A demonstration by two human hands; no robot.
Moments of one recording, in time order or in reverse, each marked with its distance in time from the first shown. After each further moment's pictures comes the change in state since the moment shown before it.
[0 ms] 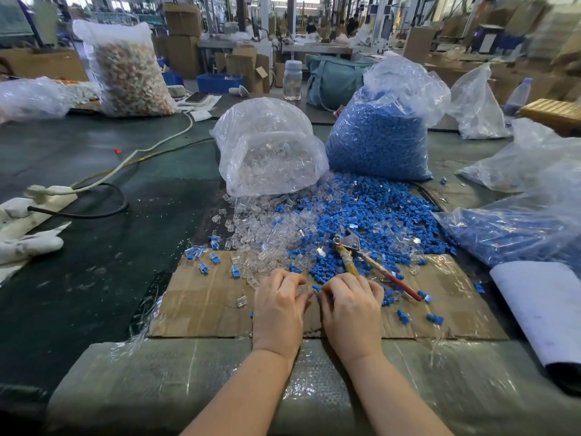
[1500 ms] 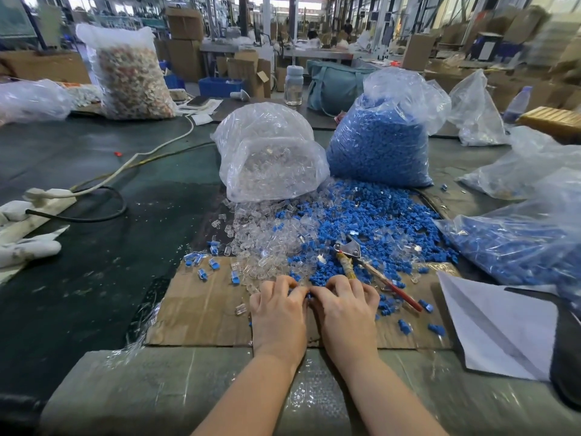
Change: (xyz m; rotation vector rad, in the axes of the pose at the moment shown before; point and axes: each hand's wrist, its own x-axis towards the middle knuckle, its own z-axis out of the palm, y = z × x) left_hand 0.004 -0.004 0.008 0.355 -0.195 -0.061; right_hand 0.004 -0.004 0.005 -0.169 -0.103 -0.024
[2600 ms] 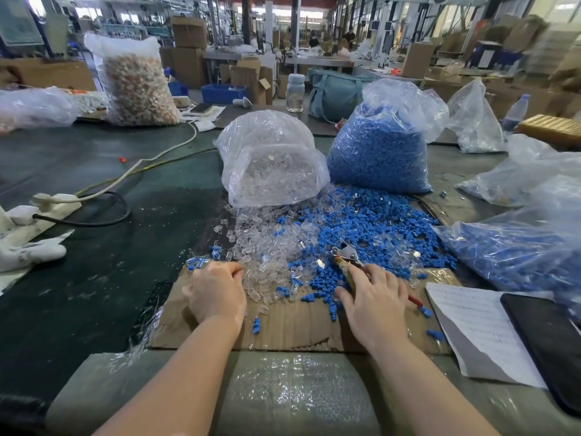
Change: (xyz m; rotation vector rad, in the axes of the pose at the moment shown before) left_hand 0.041 -0.060 -0.043 -0.099 0.172 -0.446; right_hand 0.026 0.037 -0.017 -0.049 -0.305 0.171
